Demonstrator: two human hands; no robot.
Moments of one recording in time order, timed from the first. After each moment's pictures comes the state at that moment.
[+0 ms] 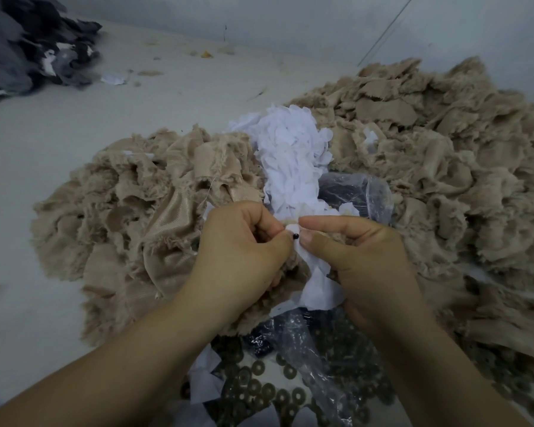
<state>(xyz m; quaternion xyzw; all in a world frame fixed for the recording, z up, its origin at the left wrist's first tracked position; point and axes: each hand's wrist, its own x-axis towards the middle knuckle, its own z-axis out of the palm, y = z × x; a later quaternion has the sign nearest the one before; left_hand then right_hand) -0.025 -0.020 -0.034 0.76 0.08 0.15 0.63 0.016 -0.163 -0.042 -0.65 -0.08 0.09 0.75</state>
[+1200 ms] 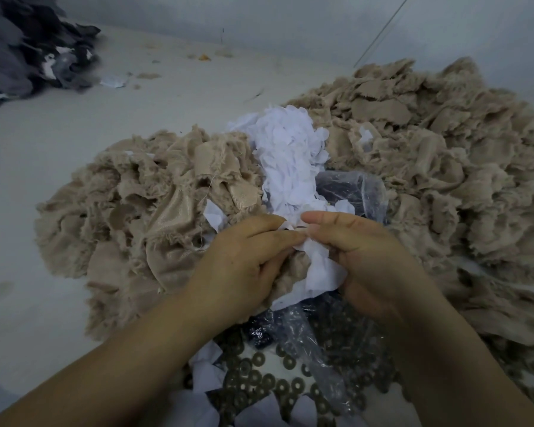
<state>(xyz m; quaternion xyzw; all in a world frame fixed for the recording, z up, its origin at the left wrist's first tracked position) -0.021 -0.004 -0.068 0.86 -0.23 0.35 0.29 0.023 -0.170 -0.032 -0.63 0.03 0.23 0.74</state>
